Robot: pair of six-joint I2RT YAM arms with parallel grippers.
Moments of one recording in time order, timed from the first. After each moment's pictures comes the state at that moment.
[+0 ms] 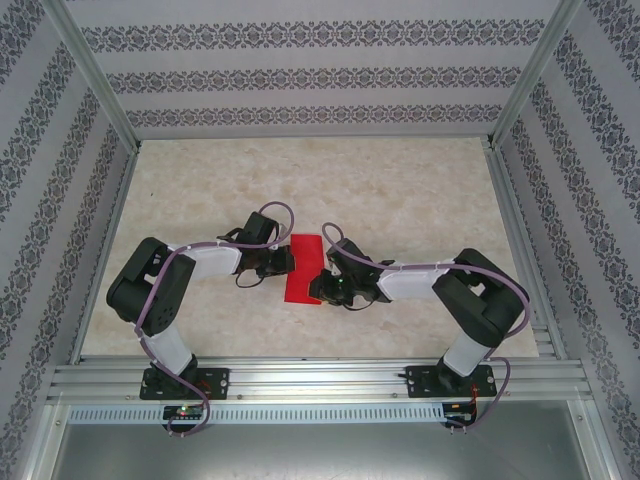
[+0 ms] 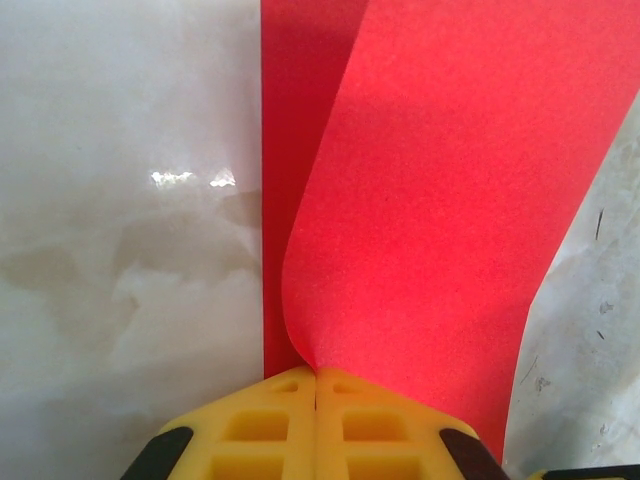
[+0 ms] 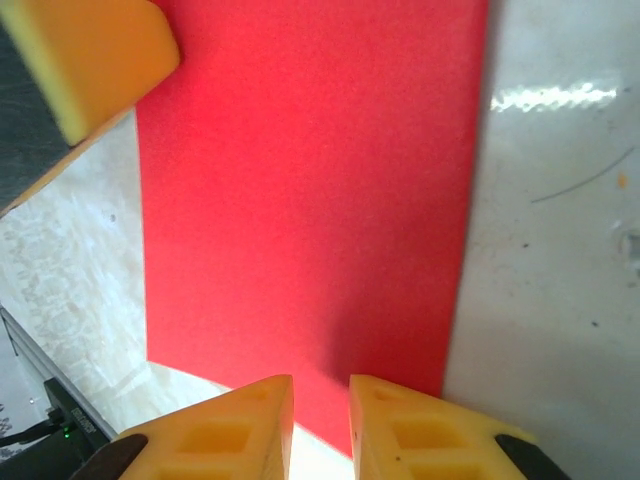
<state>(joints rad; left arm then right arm) -0.49 1.73 0.83 -0.13 0.38 -0.63 0.81 1.66 0.71 0.03 -0.37 1.00</state>
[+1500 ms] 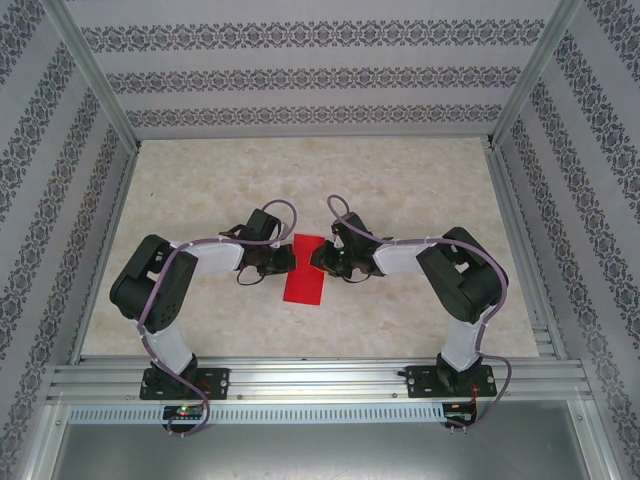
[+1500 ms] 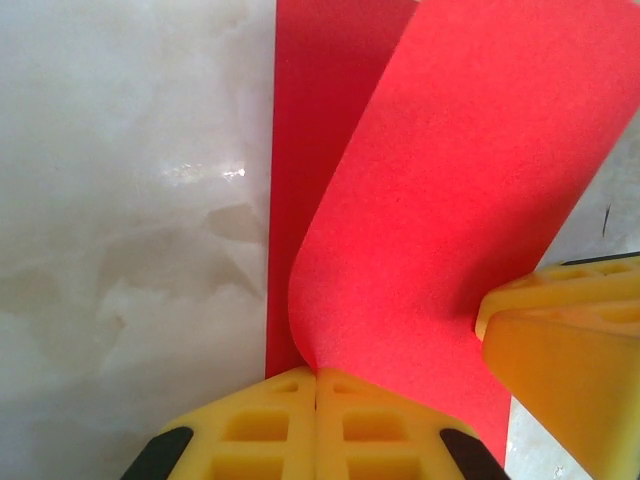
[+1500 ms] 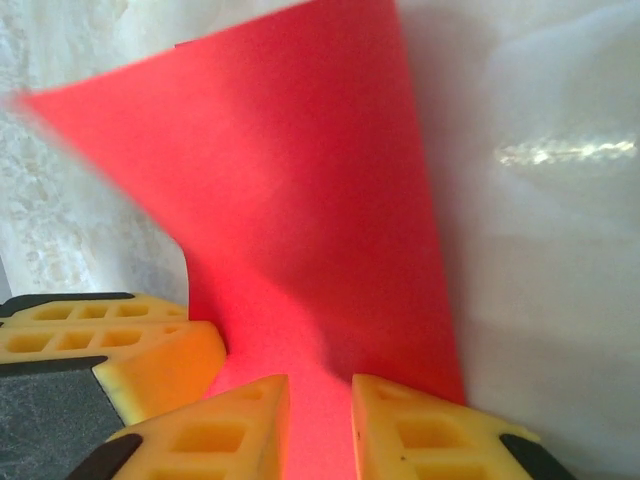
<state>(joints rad) -0.49 1.76 0.87 -0.18 0.38 -0.60 0.64 1.84 0.88 0.08 -0.40 0.94</state>
